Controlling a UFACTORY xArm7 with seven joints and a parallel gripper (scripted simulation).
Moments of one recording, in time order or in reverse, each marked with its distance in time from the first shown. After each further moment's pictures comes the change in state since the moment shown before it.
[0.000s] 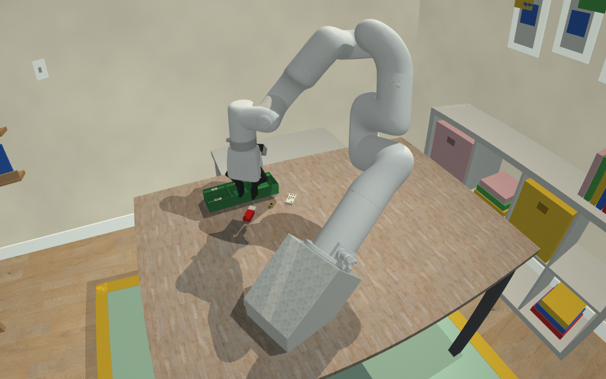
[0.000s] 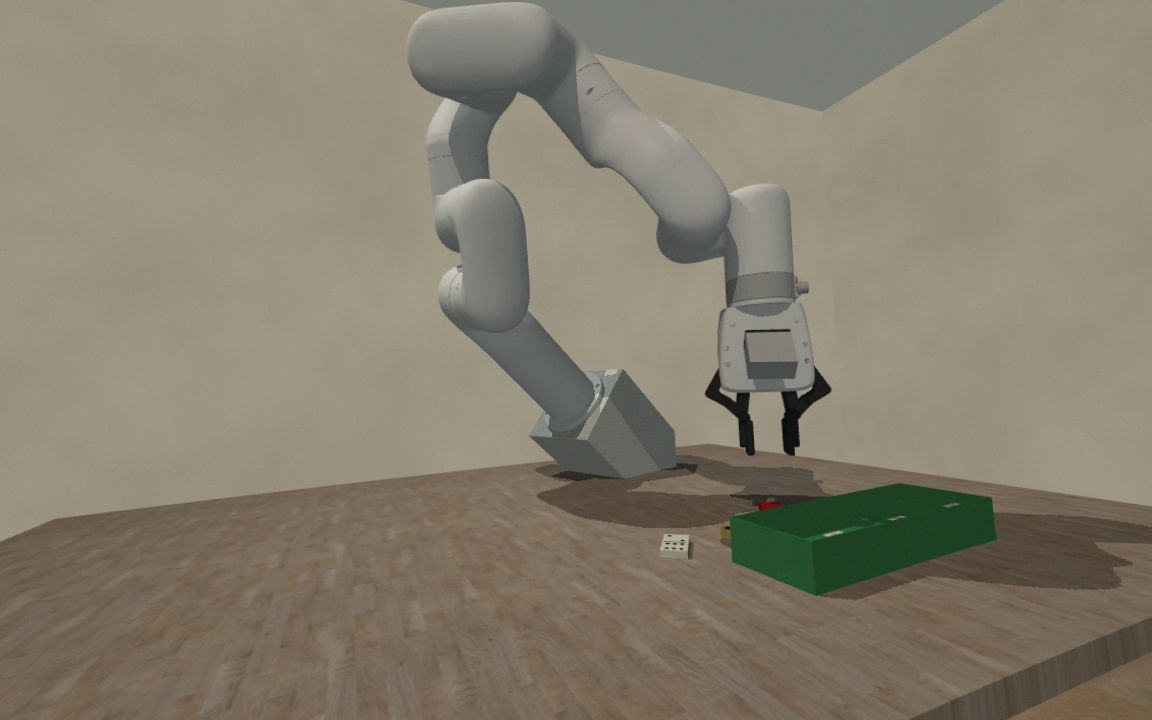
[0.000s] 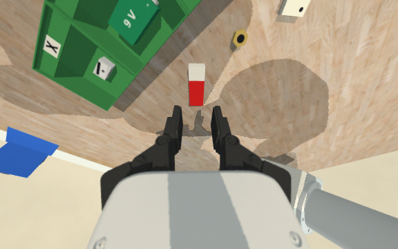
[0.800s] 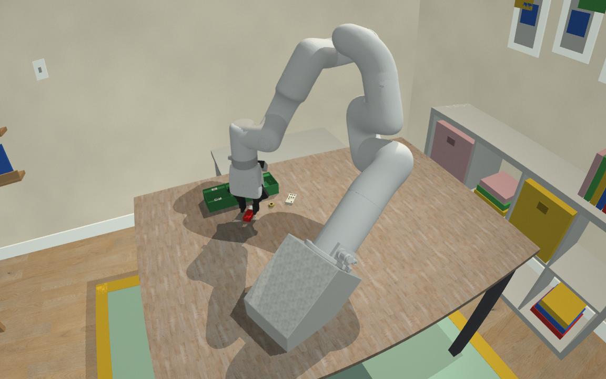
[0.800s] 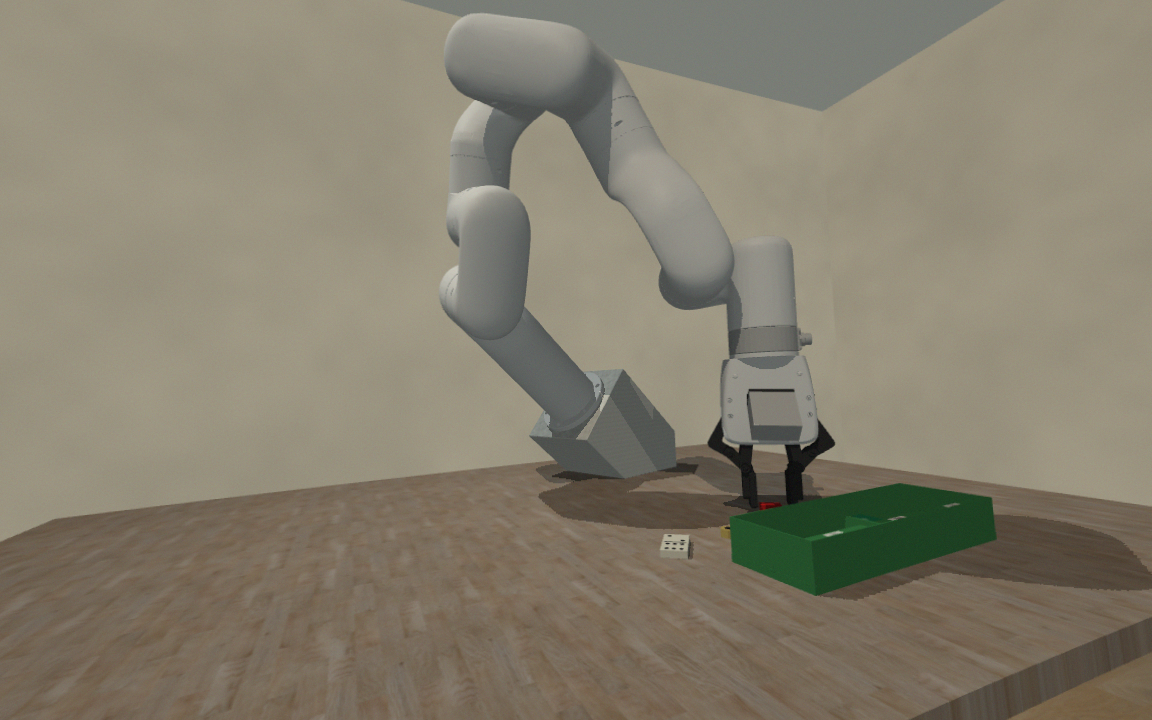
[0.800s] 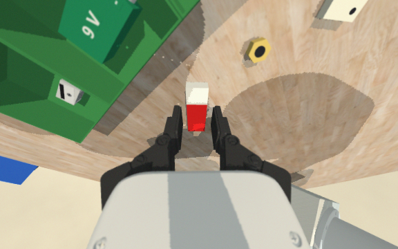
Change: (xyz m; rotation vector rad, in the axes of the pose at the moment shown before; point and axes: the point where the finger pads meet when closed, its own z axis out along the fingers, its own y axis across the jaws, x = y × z) arm 0.000 0.000 0.059 -0.001 -0.001 0.000
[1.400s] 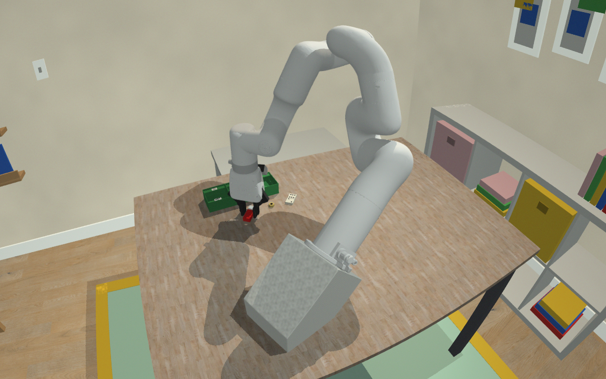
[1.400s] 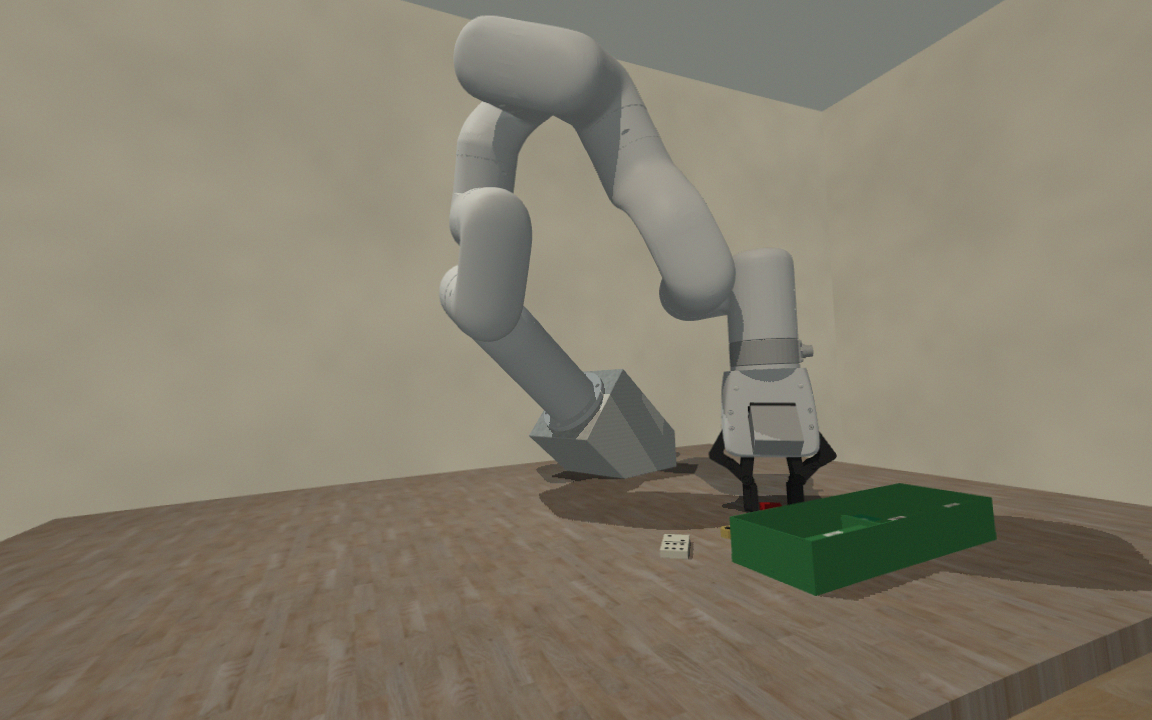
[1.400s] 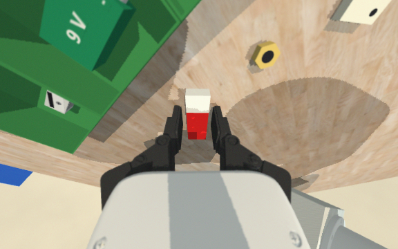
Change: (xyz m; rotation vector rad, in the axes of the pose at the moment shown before) arm 0.000 -0.001 0.014 0.001 0.001 0.000
